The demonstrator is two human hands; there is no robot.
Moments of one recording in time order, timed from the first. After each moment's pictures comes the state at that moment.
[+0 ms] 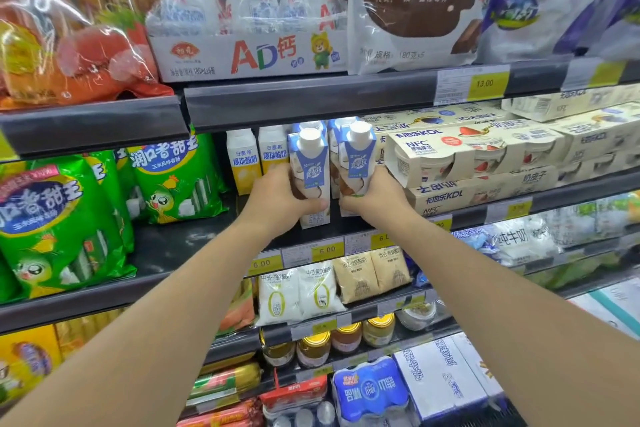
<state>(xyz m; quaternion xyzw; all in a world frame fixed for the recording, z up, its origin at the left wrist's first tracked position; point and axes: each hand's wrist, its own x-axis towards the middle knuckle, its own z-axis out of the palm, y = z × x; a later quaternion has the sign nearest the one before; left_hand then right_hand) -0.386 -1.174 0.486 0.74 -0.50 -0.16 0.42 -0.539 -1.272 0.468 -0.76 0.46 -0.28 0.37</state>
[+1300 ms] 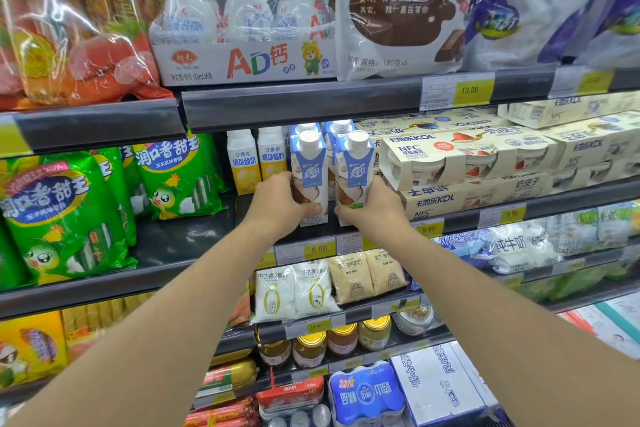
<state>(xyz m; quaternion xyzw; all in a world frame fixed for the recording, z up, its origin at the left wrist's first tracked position) -0.405 -1.175 0.484 0.78 -0.48 -0.12 0.39 -0.557 -1.254 0.473 -0.75 0.46 -0.29 0.37</state>
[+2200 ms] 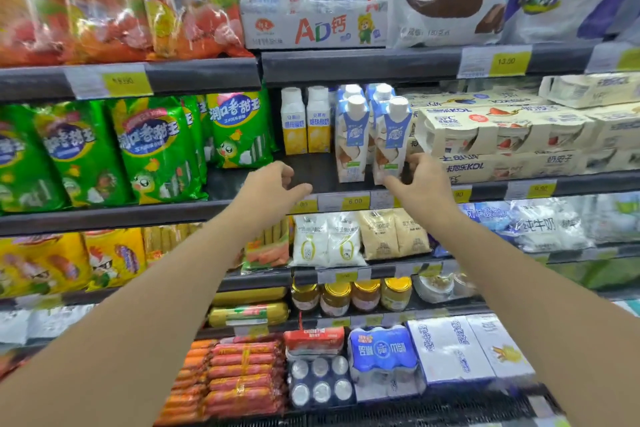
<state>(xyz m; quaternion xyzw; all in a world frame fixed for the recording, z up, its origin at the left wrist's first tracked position) -0.397 -1.053 0.484 0.84 -0.43 -0.09 0.31 -0.591 -1.204 0.475 -0.77 0.44 -0.33 0.31</state>
